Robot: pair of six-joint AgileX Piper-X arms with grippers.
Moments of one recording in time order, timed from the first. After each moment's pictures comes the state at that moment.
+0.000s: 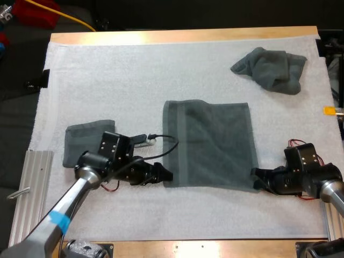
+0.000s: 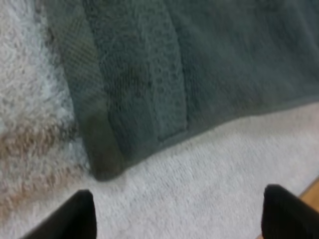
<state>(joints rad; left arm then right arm) -0.28 1.28 -0.62 0.69 0.70 -2.10 0.25 1.19 -0.45 0.63 -0.45 -1.29</state>
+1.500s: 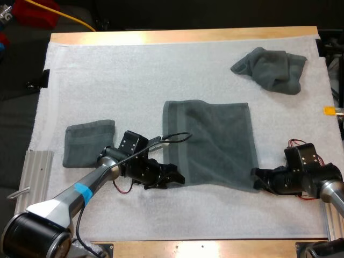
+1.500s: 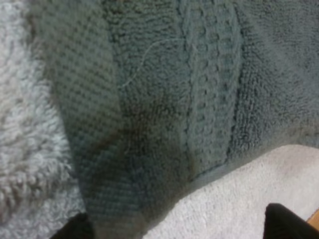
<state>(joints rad) -0.37 1.52 -0.63 0.54 0.75 -2.25 0.25 1.19 -0.45 0.63 -0.45 -1.29</state>
